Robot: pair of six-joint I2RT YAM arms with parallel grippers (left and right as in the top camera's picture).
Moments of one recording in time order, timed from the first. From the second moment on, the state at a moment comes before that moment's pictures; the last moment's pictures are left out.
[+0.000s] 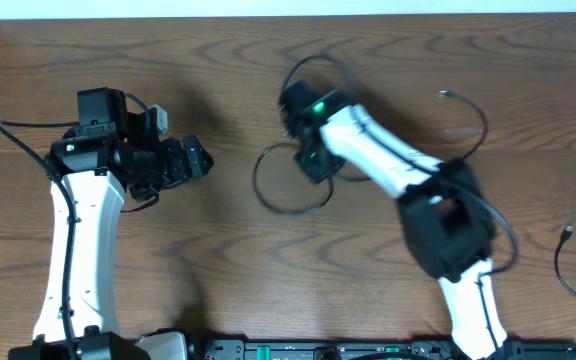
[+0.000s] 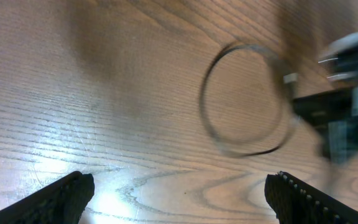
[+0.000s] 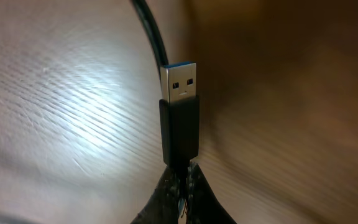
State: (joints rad) left arm 0.15 1.42 1.23 -1.08 0.39 -0.18; right arm 0.59 2.18 1.79 -1.08 0.06 0.02
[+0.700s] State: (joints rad) left arm 0.15 1.42 1.23 -1.09 0.39 -0.18; right arm 0.02 1.74 1.85 -1.07 0.09 0.02
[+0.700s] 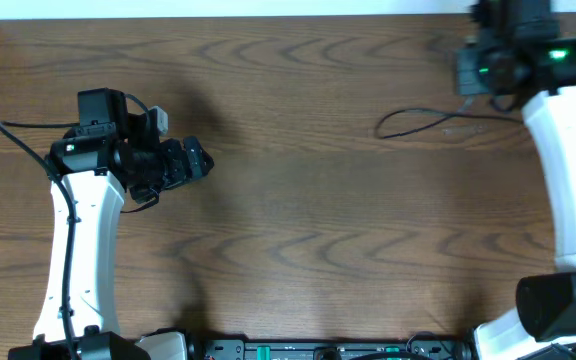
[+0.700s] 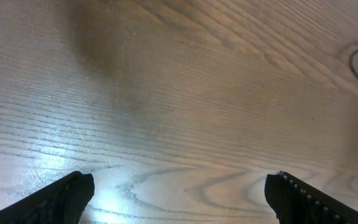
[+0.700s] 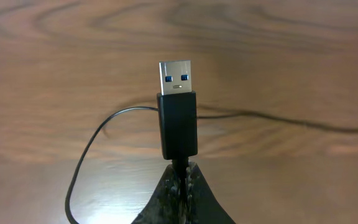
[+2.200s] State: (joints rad) left arm 0.01 1.42 1.23 -1.11 0.55 -0.17; right arm -0.76 2.48 2.35 -1.24 0.12 0.17
